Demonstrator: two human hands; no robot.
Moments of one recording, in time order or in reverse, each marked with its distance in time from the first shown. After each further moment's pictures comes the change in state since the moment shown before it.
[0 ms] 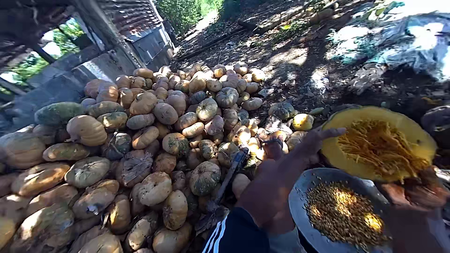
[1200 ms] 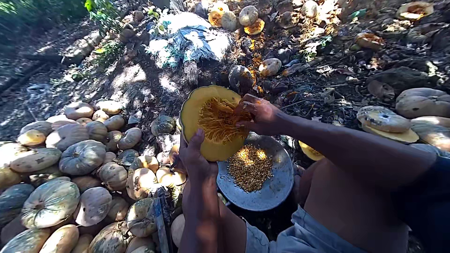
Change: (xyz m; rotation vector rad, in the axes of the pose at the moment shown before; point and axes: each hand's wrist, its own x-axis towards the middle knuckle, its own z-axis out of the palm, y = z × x) left_hand -0.017 -0.017 0.024 -0.091 0.084 0.320; right_hand -0.002 -0.092 0.066 -1.899 -0.285 -0.452
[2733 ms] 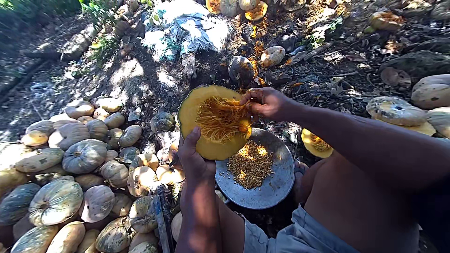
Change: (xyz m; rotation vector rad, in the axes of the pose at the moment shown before) left_hand 0.003 -0.013 0.018 -0.002 0.037 -0.076; right_hand -0.002 0.032 -0.028 0.435 -0.113 0.352
